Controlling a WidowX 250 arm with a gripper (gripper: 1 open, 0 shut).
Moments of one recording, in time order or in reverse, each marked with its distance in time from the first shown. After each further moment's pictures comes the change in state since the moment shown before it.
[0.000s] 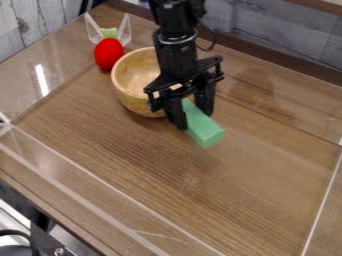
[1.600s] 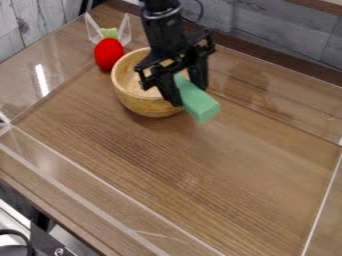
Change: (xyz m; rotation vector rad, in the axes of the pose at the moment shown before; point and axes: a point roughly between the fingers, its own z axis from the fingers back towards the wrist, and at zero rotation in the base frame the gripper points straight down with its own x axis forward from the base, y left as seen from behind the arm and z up) arm 0.019 -0.001 0.026 -0.095 0.020 0.034
